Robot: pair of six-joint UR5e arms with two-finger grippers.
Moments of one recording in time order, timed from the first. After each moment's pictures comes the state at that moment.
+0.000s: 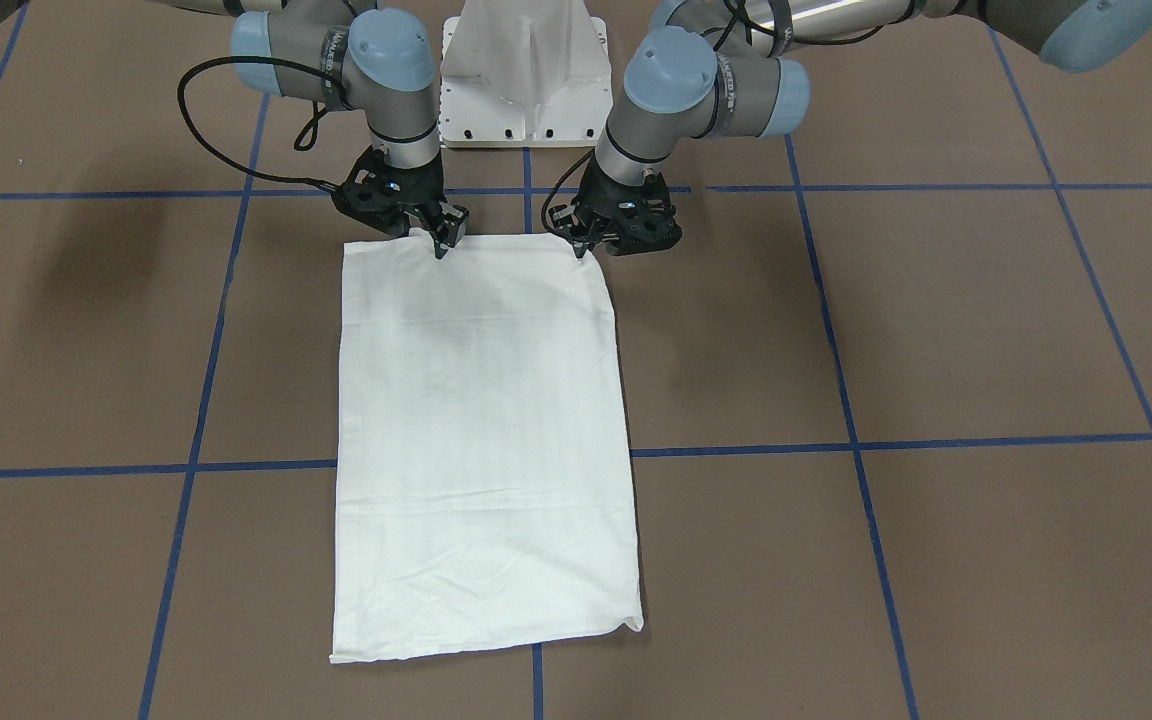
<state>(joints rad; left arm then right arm) -0.40 -2.13 -1.71 -1.87 -1.92 -1.62 0.29 -1.12 1.84 -1.57 1.71 1.87</state>
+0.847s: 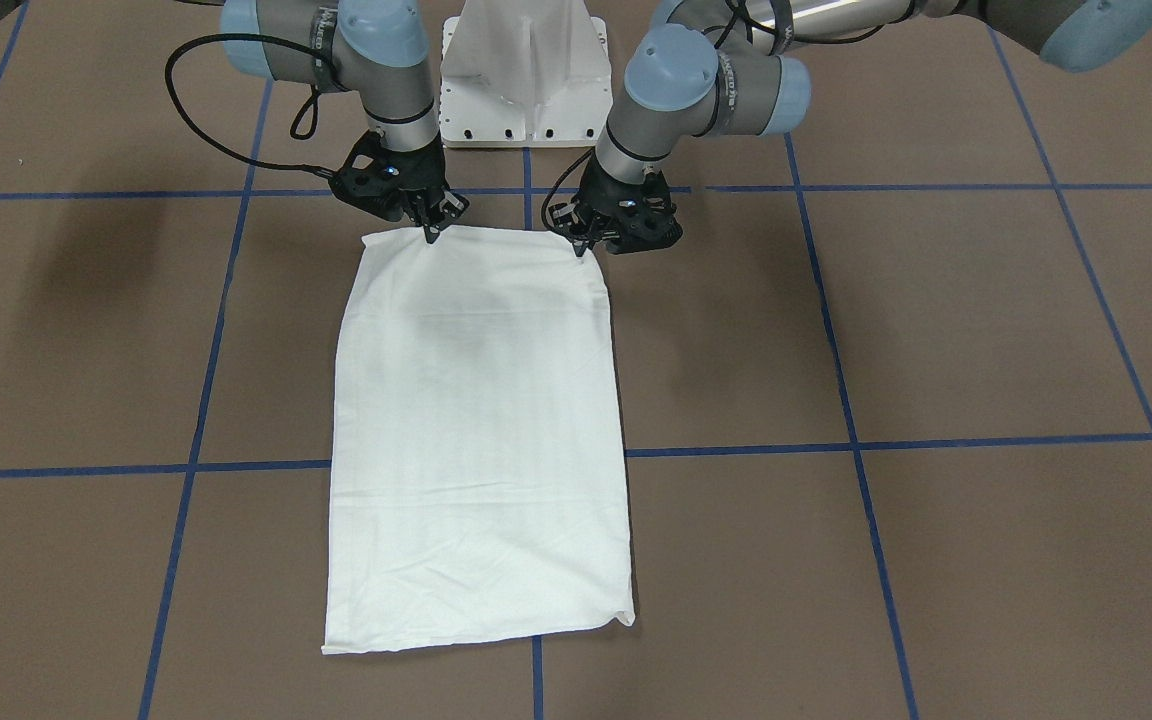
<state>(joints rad) -0.41 -2.12 -1.73 -1.87 -1.92 -1.62 0.30 -1.13 1.90 -1.57 1.71 1.87</state>
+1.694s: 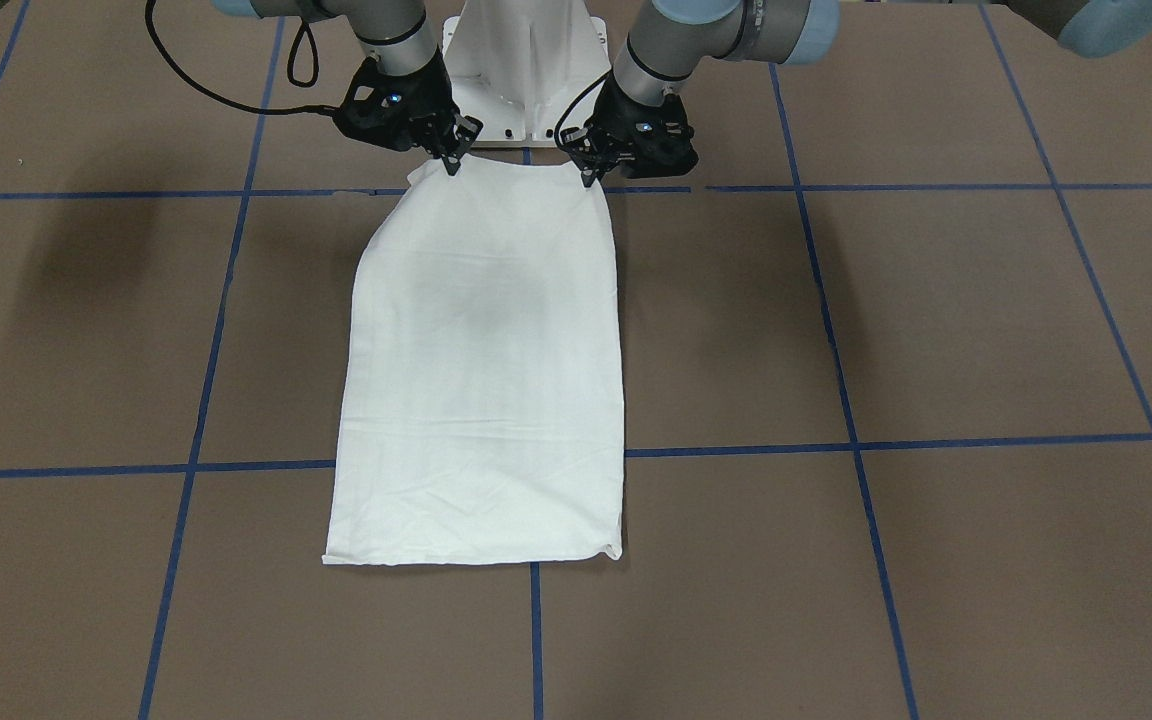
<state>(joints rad) -0.31 -2.00 -1.99 -1.77 -1.92 -1.68 0.24 -1.17 2.10 -1.57 1.80 1.87</state>
